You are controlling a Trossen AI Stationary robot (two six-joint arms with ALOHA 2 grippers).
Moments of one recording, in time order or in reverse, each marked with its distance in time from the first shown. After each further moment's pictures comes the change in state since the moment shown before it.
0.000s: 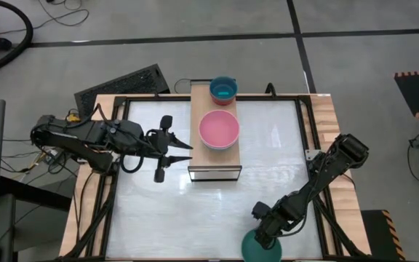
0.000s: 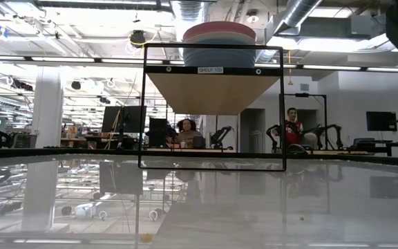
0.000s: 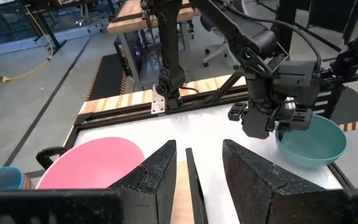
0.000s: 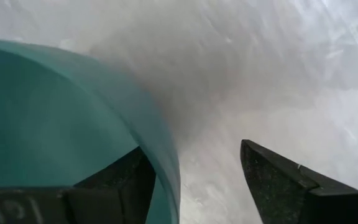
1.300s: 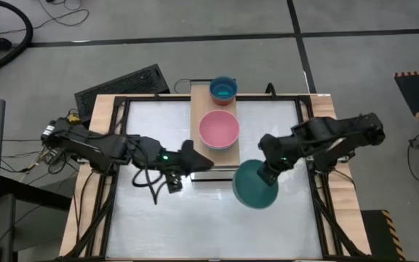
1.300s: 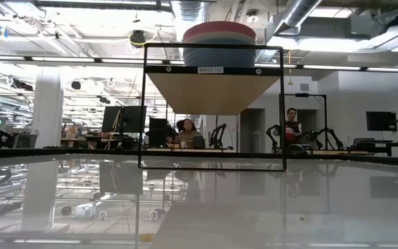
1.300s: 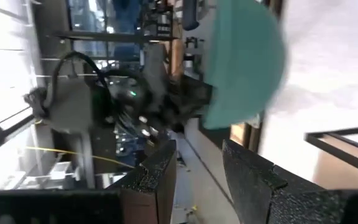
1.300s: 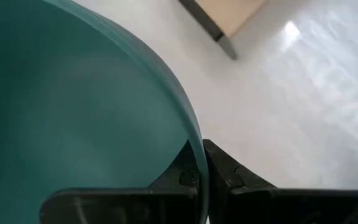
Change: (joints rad) left arm -0.064 0.176 0.000 0.284 -0.058 1.361; right arm -0.449 -0.313 0.560 -0.684 0.076 -0.377
